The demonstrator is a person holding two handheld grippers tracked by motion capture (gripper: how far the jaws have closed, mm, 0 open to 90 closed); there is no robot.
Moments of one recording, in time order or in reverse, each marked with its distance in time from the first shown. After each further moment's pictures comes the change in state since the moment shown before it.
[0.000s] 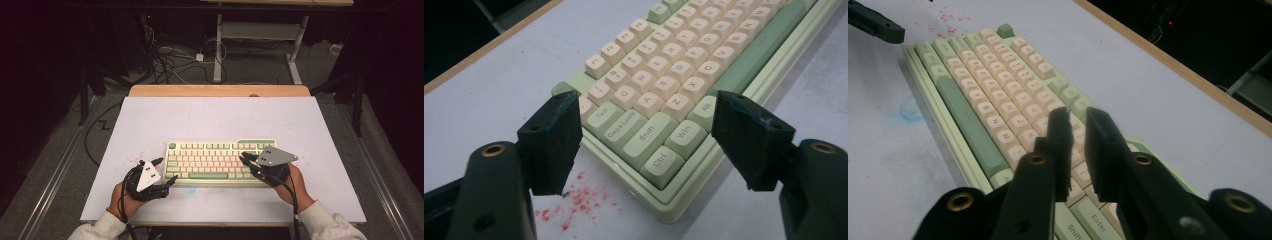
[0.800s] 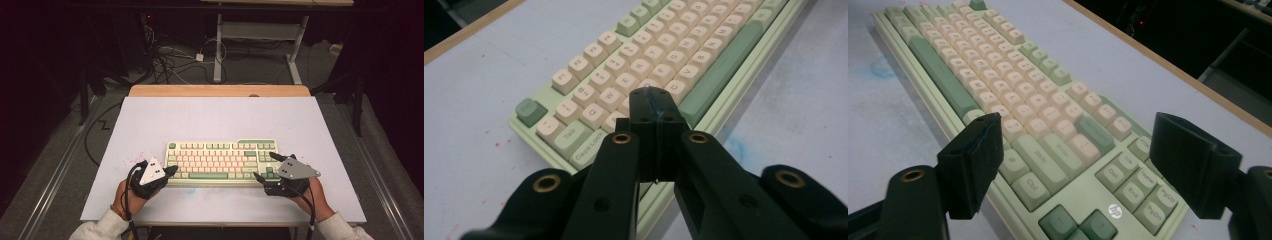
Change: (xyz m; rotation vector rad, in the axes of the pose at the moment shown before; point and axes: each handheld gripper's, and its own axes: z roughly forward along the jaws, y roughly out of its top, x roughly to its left) left arm -0.003 0.024 0.005 0.034 -0.121 -0.002; right arm -0.007 -0.044 -0.033 -0.009 -0.097 0.001
